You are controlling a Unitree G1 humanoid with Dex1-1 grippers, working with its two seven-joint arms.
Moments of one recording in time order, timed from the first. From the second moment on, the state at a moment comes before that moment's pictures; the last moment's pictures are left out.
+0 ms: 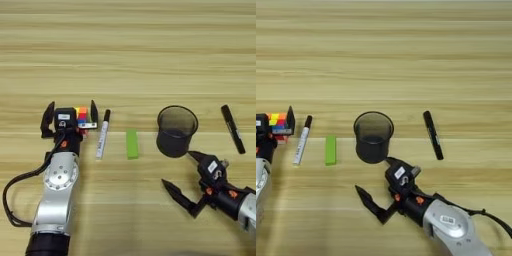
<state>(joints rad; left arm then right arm) 0.02 0.04 0.03 0.03 0.04 -0.10 0.10 0.36 -0.39 0.25 -0.54 0.12 0.36 0.51</state>
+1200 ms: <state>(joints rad) -0.01 0.05 0.03 0.08 0.04 -0.11 0.10 0.03 -0.29 -0.13 -0.18 0.22 0.15 0.31</state>
